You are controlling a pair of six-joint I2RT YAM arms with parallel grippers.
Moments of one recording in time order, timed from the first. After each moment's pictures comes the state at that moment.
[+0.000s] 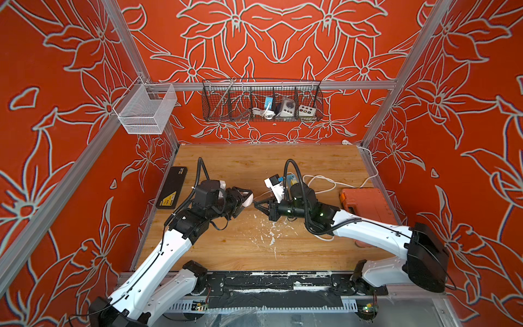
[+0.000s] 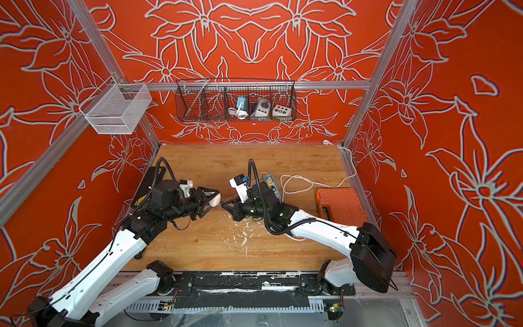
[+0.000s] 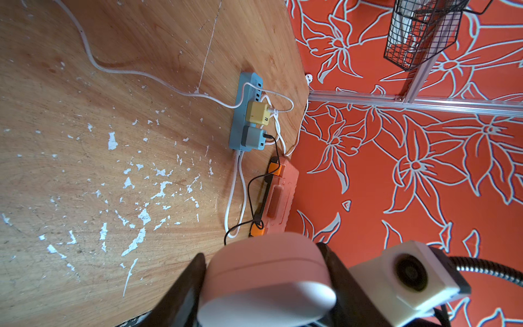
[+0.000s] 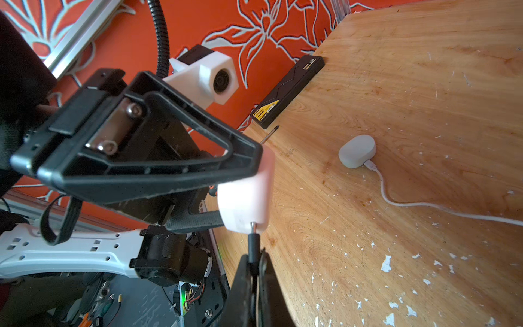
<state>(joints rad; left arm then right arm) -0.39 0.87 0.80 -0.44 0.38 -1.33 0.96 1.38 0.89 0.18 -0.37 0.54</state>
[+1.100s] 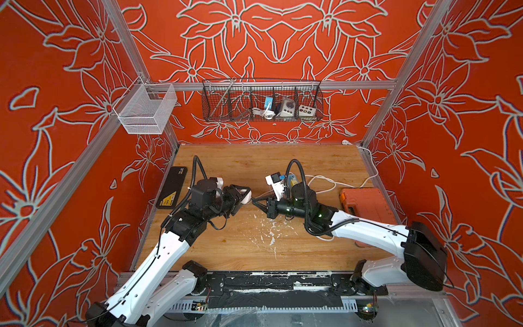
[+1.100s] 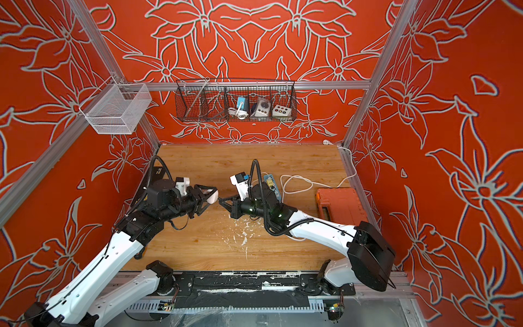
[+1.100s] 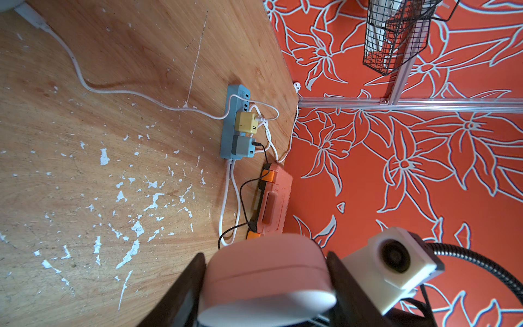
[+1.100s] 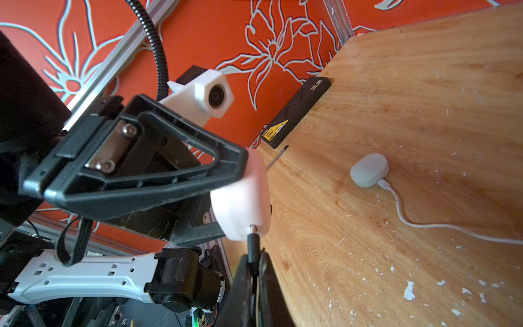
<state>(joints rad) -0.39 0.85 0.82 -0.45 0.36 -1.31 0.96 1.39 0.87 0.32 -0.32 0.60</state>
